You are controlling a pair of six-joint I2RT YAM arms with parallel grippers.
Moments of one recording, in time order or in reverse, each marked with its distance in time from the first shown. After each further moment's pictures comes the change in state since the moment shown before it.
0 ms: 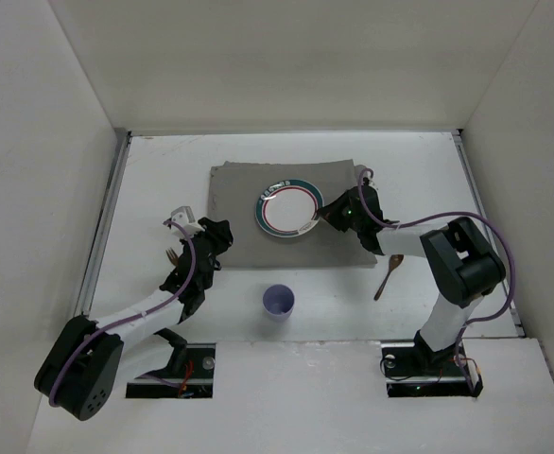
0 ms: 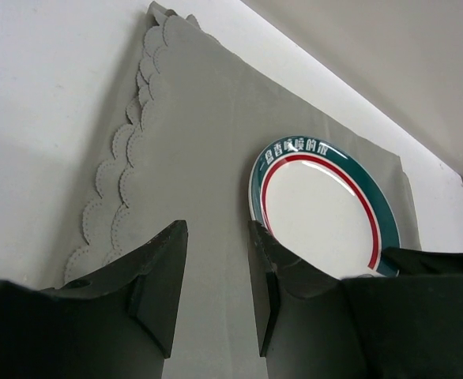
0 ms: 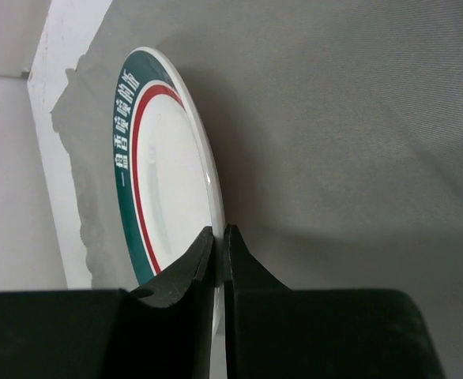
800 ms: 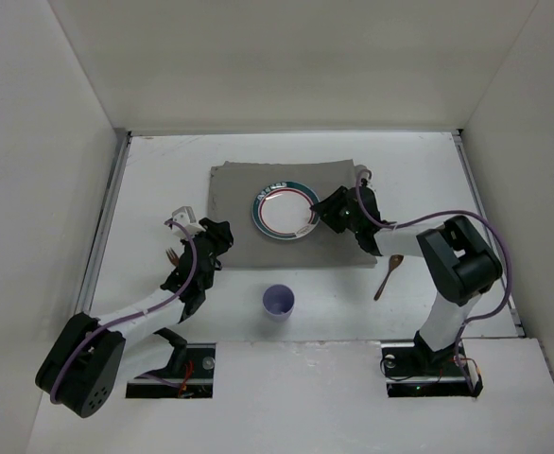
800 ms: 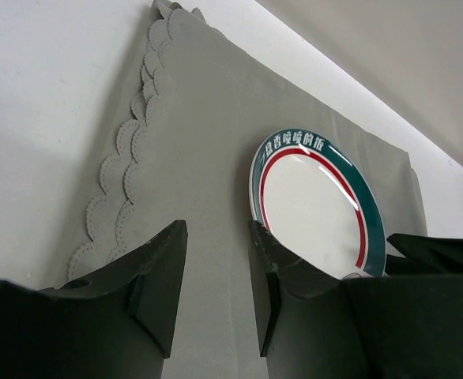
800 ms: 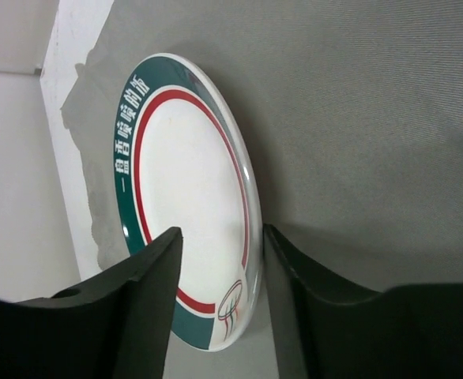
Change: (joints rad) left arm -0.002 0.019 0.000 0.000 -0.002 0.002; right arm 0.016 0.043 0.013 0.044 -0.002 0.040
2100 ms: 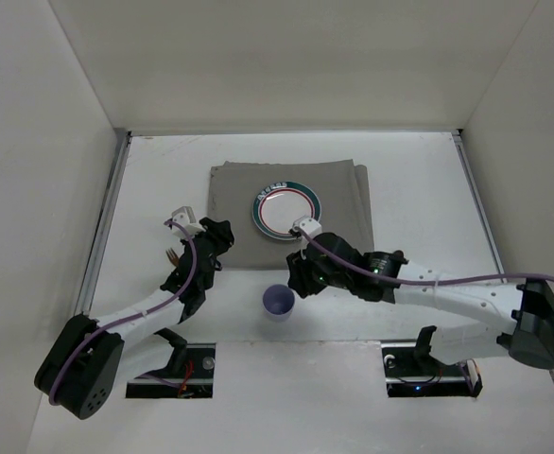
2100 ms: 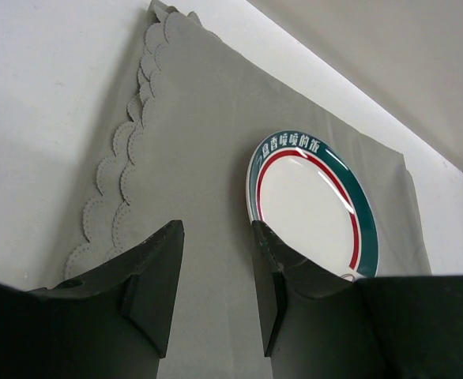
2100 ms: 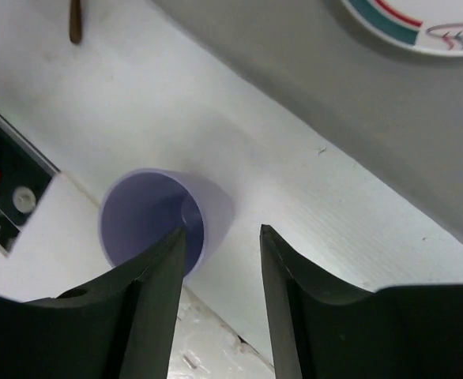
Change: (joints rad) left arm -0.004 -0.011 0.000 -0.001 -0.008 0.000; right arm 0.636 -0.556 0.114 -0.869 0.161 -0.639
